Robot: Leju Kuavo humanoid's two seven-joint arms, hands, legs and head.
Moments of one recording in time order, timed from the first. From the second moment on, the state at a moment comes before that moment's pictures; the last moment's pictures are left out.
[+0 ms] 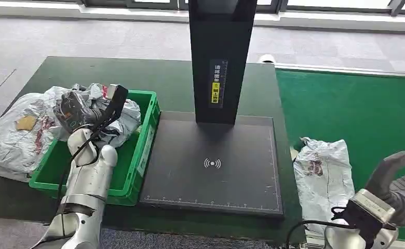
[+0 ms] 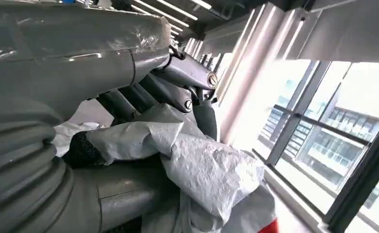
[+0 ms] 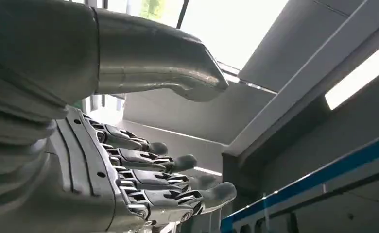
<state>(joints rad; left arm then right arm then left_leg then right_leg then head) -0.62 -0.23 0.29 -0.82 -1.54 0.70 0.21 0.00 0.33 -0.15 -1.84 0.58 -0.70 -0.70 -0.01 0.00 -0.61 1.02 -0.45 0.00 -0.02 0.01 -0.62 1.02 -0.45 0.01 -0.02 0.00</state>
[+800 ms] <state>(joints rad) -0.68 -0.20 0.22 -0.54 -1.54 0.70 0.31 0.00 0.33 -0.15 -1.84 0.59 -0.70 -0.70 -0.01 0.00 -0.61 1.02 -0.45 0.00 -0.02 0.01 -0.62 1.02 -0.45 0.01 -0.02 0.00</state>
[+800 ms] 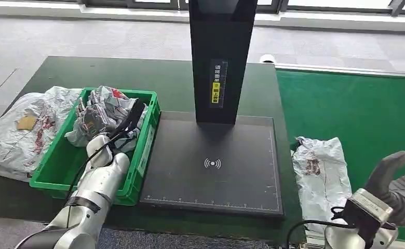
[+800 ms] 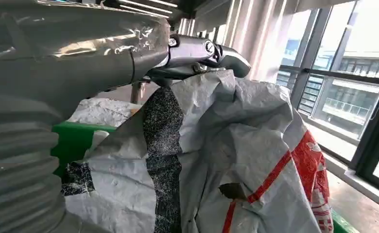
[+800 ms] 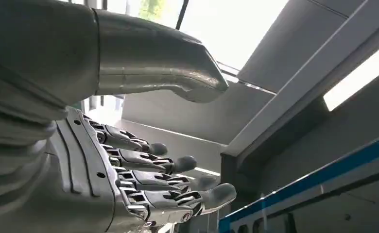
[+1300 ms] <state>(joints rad) -0.67 -0.20 0.21 -0.57 -1.54 0.70 0.28 0.00 0.33 -0.15 -1.84 0.58 -0.70 -0.70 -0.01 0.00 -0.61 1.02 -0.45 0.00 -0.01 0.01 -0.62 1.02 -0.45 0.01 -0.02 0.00</state>
